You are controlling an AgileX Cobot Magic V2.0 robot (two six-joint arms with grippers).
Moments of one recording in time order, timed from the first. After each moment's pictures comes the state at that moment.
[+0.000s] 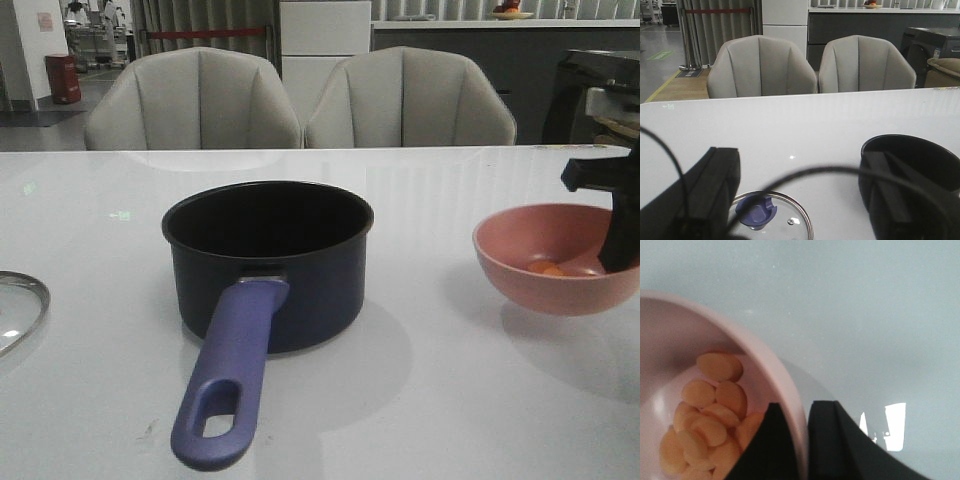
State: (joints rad) left arm -0.15 0.01 -0.36 -0.07 0.48 0.02; right arm -0.05 1.77 -1.11 0.25 0.63 -0.11
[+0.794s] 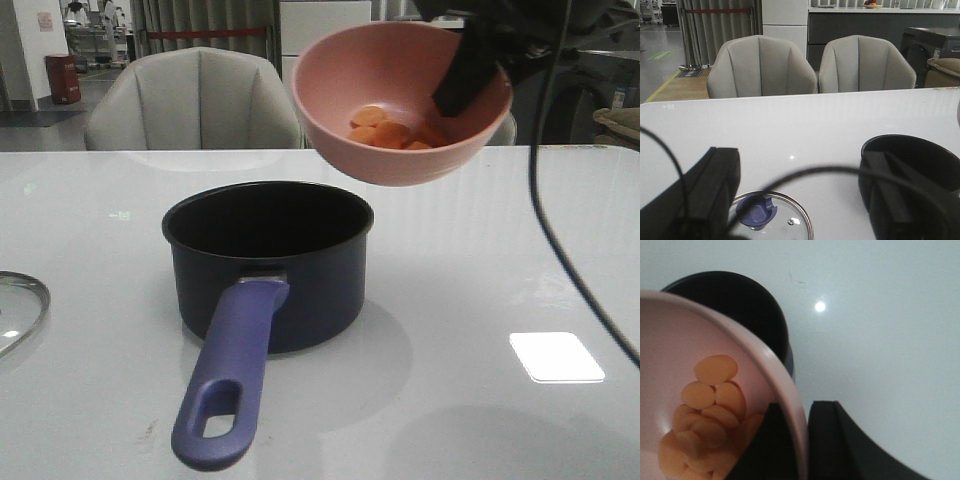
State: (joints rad) left arm -0.15 0.01 -0.36 -0.07 0.48 0.02; right arm 0.39 1.46 -1.11 0.24 0.50 -0.13
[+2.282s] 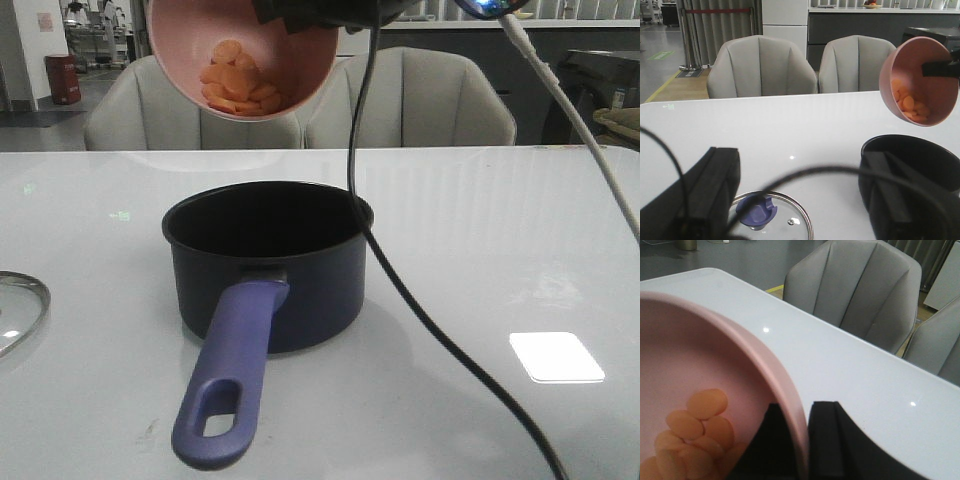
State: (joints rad) left arm -0.15 0.01 -0.36 -0.07 0.48 0.02; right arm 0.55 1.68 -1.16 0.01 -0.26 -0.15
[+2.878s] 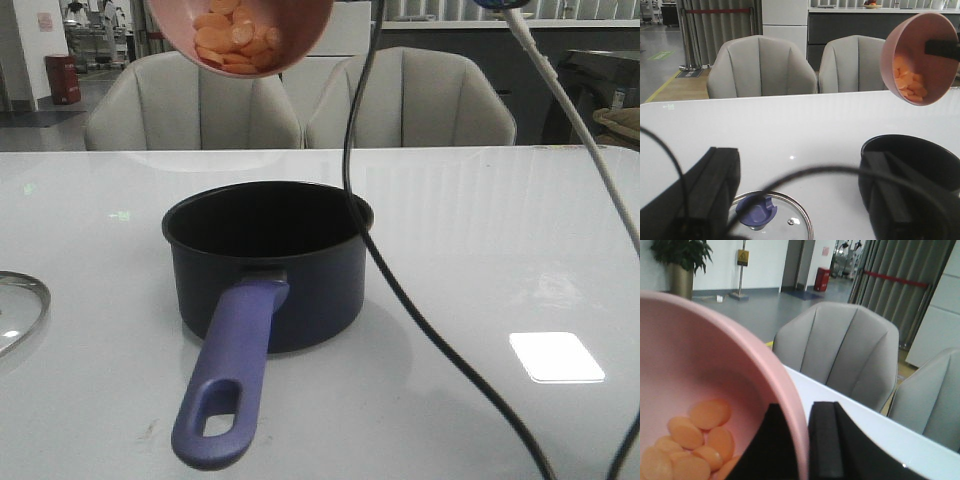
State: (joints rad) left arm -0.15 0.01 -0.36 -0.07 0.48 0.02; right arm 0.55 1.68 -1.08 0.02 -0.58 -0.18
